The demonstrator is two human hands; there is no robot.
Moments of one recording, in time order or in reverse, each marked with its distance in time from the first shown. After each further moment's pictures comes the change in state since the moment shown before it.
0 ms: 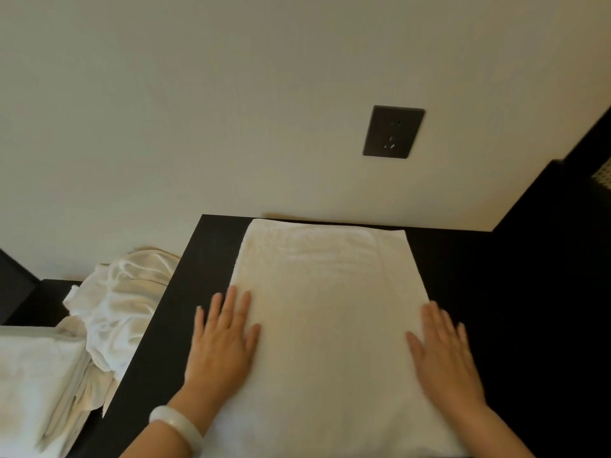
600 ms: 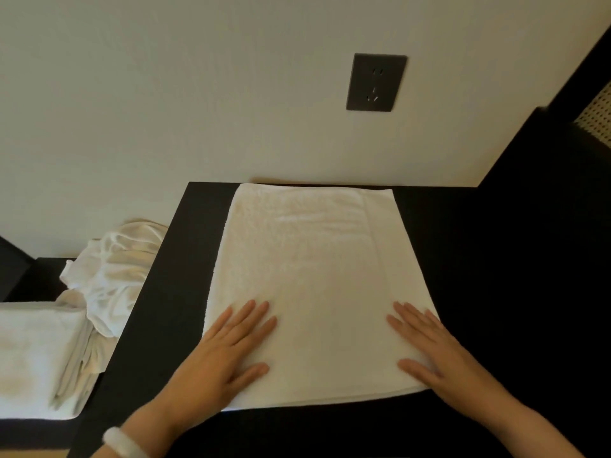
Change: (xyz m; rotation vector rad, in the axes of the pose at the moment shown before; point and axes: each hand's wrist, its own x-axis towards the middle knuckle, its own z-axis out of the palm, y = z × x) left_hand -0.079 -0.011 -0.012 -0.267 -0.165 0.580; right_hand -0.065 0.054 -0.004 0.286 -0.329 -0.483
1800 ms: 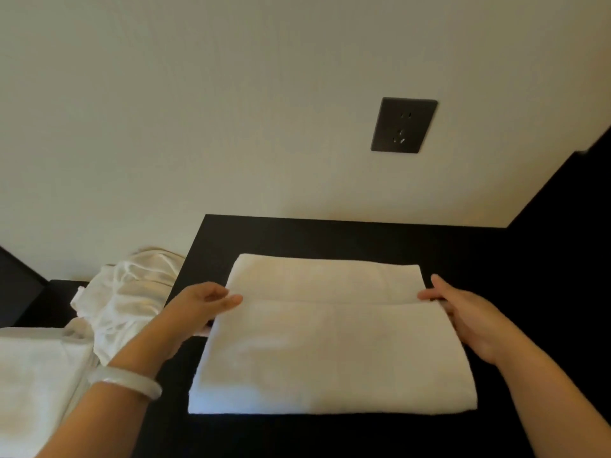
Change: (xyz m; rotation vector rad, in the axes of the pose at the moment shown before) left_hand 0.075 -0.065 -0.108 -0.890 0.135 -0.705; right_hand 0.110 -0.037 -0.114 1.016 0.201 0.617
